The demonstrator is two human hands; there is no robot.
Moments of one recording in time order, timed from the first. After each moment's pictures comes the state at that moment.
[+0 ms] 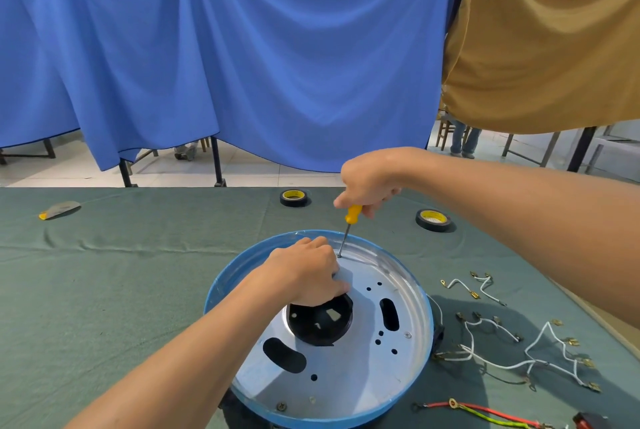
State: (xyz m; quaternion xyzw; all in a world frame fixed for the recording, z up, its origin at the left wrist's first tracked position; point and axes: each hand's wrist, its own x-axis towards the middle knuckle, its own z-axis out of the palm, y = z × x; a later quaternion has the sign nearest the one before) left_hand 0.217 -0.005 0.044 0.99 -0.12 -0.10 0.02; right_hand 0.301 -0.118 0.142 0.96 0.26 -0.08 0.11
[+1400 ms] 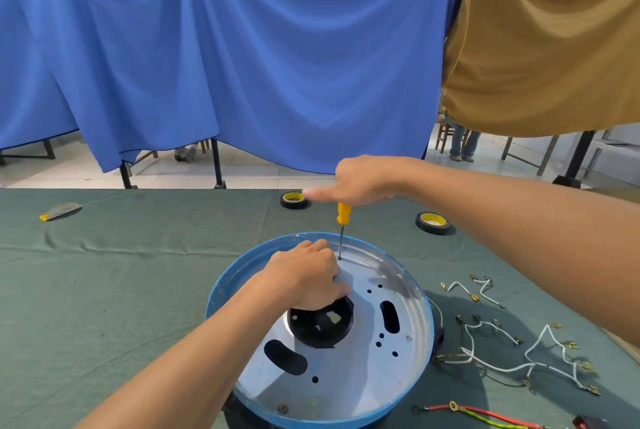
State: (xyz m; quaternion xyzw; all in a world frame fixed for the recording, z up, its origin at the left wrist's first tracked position) left_hand 0.212 -0.006 0.046 0.99 -0.12 -0.09 0.02; right_hand 0.300 -0.116 0.134 0.96 0.26 -0.03 0.00
